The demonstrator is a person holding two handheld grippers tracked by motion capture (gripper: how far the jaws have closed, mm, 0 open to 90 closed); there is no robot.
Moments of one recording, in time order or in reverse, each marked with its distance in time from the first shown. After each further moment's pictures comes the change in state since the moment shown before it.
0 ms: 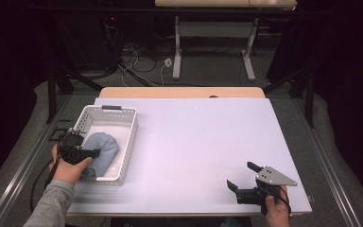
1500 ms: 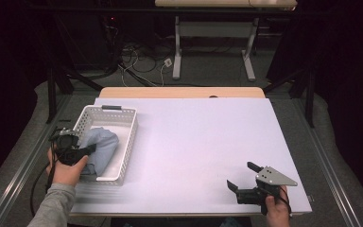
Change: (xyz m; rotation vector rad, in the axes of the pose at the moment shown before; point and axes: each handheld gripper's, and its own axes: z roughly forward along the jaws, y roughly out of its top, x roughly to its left) left arm 0.000 -0.008 -0.012 -0.179 0.009 -0.031; right arm 0.000 0.000 0.000 -0.001 0.001 -0.002
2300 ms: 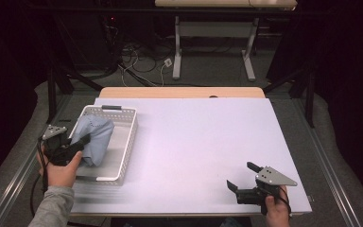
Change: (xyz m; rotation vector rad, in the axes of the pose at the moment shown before) left arm -0.005 0.005 -0.038 -0.259 -0.028 -0.036; right arm 0.000 0.000 0.000 0.004 0.001 0.002
